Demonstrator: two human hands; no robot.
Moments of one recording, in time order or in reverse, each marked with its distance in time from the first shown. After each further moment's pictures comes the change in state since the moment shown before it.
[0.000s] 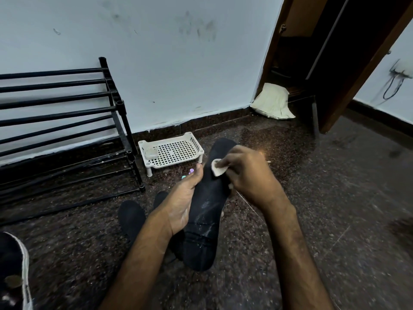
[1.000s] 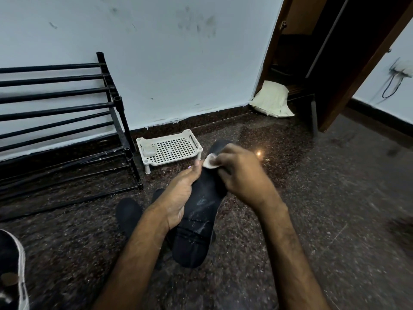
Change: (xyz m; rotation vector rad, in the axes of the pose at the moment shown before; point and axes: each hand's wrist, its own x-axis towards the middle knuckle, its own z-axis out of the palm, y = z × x) left_hand 0.000 0.006 -0.003 0.147 0.073 0.057; right_hand 0.000 -0.001 0.008 -0.037 -0.032 -0.048
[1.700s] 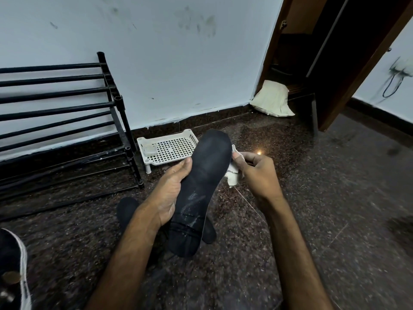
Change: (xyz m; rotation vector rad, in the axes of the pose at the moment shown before) left_hand -0.002 0.010 -0.011 -0.045 0.019 0.066; right_hand -0.008 0.023 0.016 0.825 0.247 0.571
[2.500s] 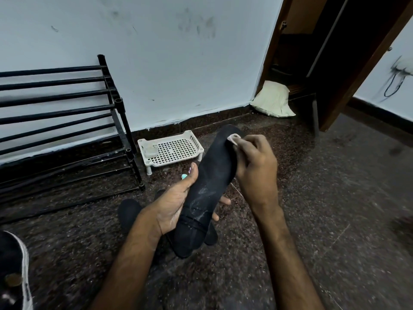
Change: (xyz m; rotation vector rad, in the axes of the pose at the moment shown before) left_hand -0.013 -0.004 0.005 -0.021 -0.353 -0.270; right_hand 0.002 -0.005 0.008 -0.666 0.305 -0.669
